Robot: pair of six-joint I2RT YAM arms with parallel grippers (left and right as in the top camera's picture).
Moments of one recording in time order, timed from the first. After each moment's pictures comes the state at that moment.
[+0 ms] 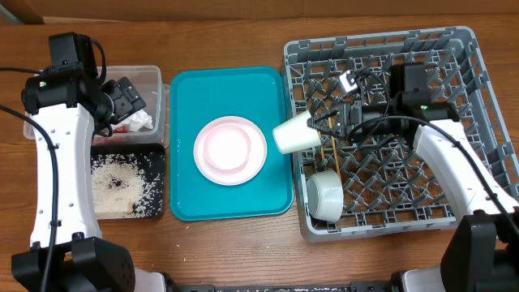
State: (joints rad) left arm 0.20 1.64 1.63 -1.19 -0.09 -0.44; right arm 0.08 1.62 1.15 -0.60 -1.33 0.23
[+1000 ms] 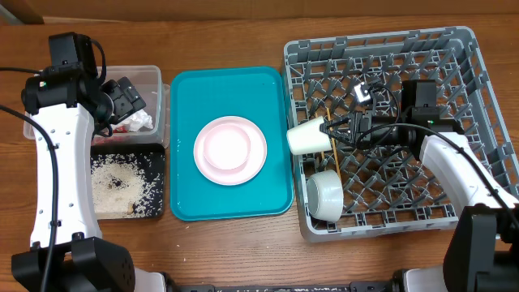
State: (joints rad) left arm 0.20 1.64 1.63 -1.19 -0.09 -0.44; right arm -0.01 1.62 1.01 -0.43 -1.29 0.26
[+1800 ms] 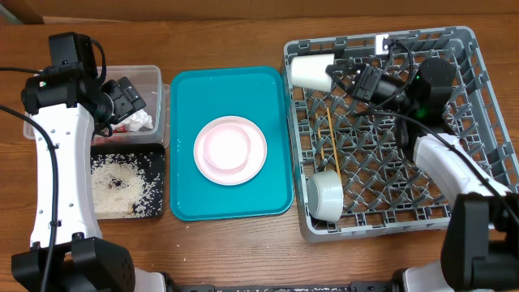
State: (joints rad) left arm 0.20 1.64 1.63 -1.19 -0.09 -0.44; right arm 0.01 1.68 0.97 0.68 -1.07 1.01
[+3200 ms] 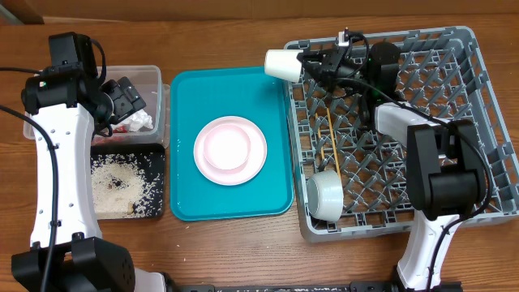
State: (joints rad) left arm 0.20 1.64 1.63 -1.19 -0.09 -0.44; right arm 0.10 2.14 1.26 0.74 -0.97 1.31
